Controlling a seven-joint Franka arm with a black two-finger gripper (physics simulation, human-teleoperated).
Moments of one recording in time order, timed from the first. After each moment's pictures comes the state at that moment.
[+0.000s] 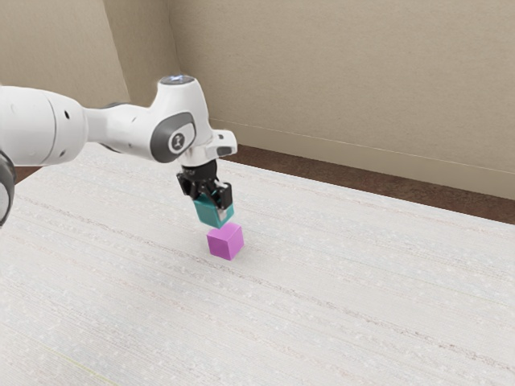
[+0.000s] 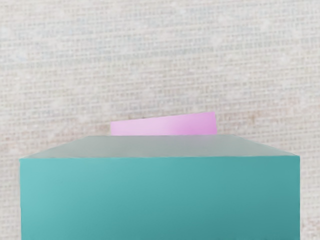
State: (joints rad) arm 0.11 0.42 -0.14 -1.70 0.05 2.15 0.04
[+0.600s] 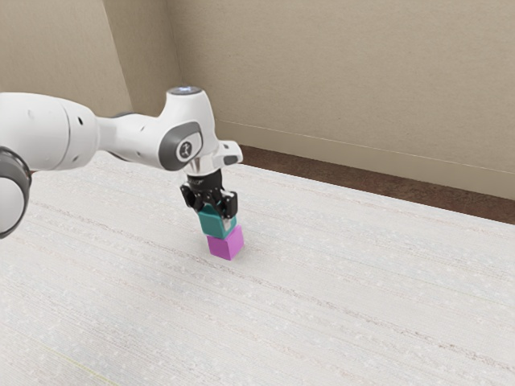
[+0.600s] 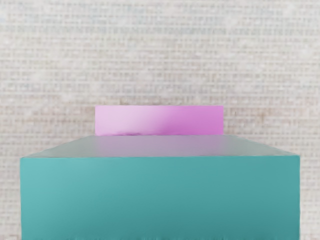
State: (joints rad) arm 0.09 0.48 -0.13 -1.67 0.04 2.14 -0.05
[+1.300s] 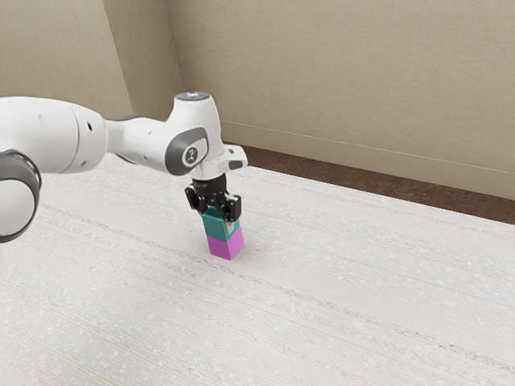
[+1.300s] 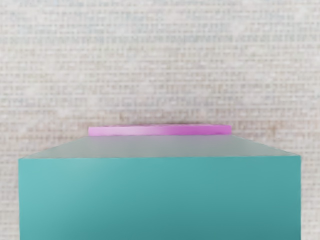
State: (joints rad) arm 0.08 0.52 -0.13 -1.64 0.07 2.15 -0.06
